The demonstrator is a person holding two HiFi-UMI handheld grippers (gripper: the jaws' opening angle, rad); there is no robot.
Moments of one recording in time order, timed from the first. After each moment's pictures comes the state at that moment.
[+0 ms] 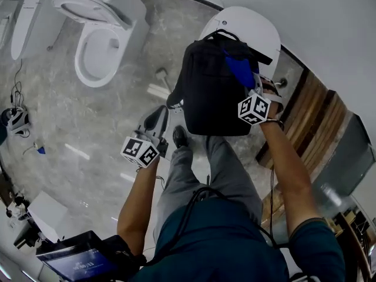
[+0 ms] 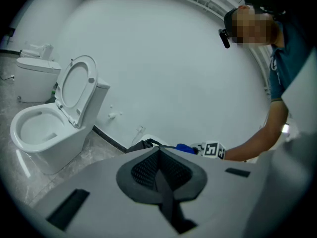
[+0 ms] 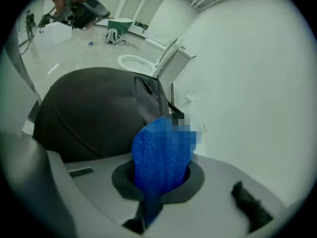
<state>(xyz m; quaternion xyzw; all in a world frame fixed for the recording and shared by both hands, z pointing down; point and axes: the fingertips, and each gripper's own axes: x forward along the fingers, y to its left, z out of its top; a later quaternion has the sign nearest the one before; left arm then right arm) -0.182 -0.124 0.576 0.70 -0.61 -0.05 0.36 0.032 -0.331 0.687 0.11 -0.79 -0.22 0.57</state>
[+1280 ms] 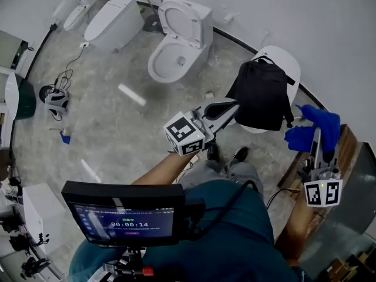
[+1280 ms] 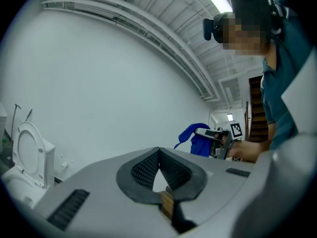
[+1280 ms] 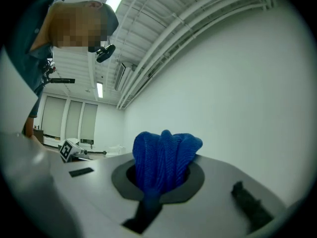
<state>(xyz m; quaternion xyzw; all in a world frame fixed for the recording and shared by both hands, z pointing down) -0.115 0.034 0.236 0.88 -0.45 -0.10 0.14 0.091 -0.029 0.154 0.36 -0.93 0.02 0.00</state>
